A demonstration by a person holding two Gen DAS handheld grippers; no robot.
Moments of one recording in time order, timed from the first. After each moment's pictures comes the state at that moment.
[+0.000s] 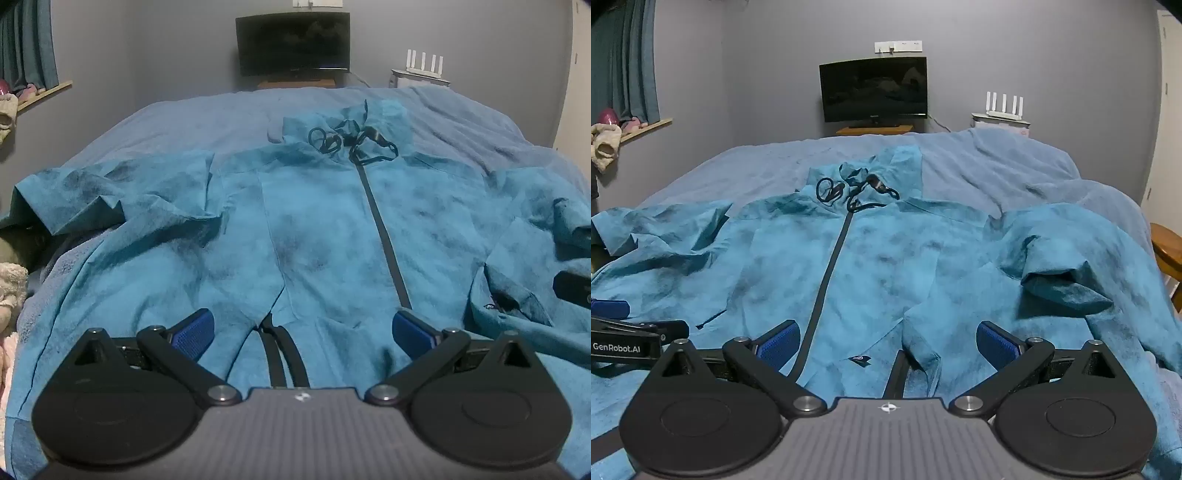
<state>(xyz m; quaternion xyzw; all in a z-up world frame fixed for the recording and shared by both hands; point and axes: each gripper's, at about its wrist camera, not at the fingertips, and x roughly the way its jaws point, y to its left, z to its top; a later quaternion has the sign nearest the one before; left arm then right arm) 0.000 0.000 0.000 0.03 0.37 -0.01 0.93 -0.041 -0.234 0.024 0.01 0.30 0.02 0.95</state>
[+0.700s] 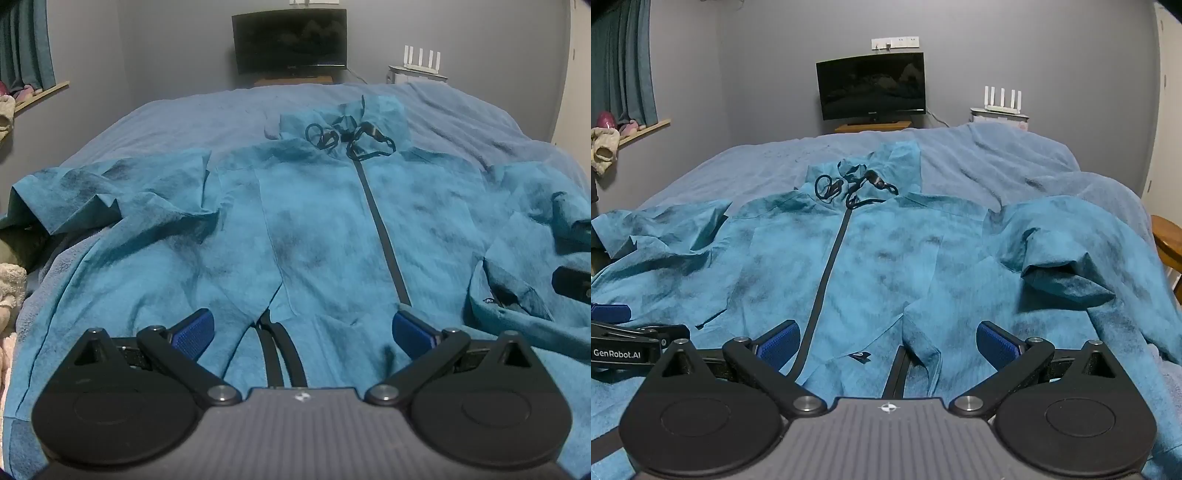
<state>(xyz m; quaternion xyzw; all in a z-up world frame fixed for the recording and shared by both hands) -0.001 -0.001 -0.001 0.03 0.37 -0.02 0.93 -0.040 -0.238 0.029 0.01 0.30 0.02 0.95</state>
